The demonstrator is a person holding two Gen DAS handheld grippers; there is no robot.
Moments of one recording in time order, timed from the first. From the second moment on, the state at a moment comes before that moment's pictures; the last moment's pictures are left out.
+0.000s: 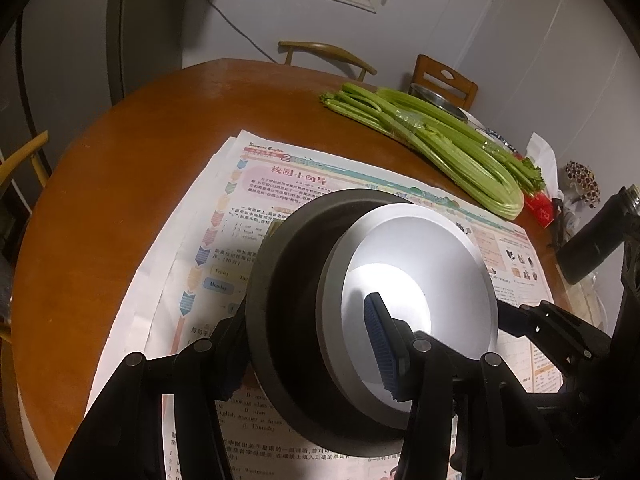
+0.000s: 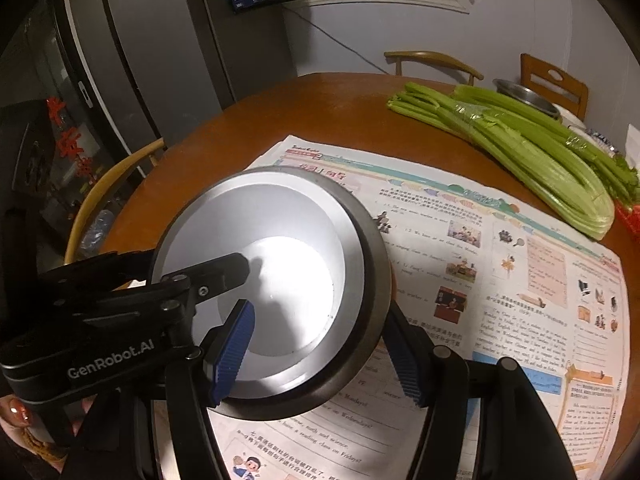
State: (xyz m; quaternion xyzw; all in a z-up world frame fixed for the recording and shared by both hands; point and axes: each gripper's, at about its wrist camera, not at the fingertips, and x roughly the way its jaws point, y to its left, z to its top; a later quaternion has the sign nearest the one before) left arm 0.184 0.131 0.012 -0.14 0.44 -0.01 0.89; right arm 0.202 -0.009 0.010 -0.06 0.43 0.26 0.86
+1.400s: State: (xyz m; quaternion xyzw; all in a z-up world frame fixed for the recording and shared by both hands) left arm 0.015 0.069 0.021 -0.09 0.37 0.10 0.92; right arm 0.057 -0.087 0.024 -0.06 0.35 0.26 0.90
